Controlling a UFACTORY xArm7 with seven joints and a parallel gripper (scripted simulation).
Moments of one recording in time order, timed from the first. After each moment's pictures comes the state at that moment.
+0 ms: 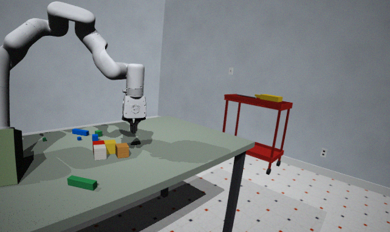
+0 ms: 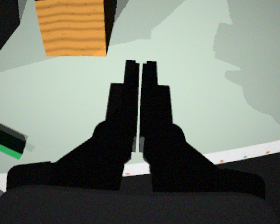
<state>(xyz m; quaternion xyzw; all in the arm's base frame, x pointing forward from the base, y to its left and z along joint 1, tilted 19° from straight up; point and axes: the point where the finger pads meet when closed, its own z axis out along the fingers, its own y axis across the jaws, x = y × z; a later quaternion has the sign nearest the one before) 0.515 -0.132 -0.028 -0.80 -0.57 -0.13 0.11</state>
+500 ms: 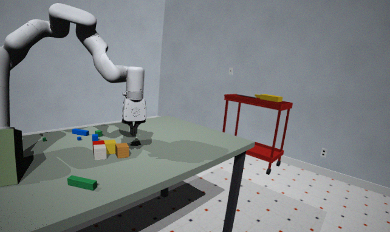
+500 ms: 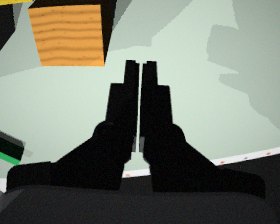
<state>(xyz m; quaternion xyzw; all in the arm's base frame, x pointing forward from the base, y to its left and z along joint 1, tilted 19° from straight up) 0.517 -0.128 -0.040 -0.80 -0.57 -0.13 0.11</state>
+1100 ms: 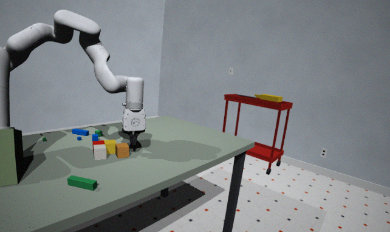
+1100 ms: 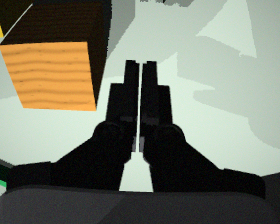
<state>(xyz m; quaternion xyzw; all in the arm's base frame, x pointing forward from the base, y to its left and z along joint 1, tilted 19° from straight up) 0.520 -0.113 -0.082 -0.80 -0.57 -0.13 0.11</state>
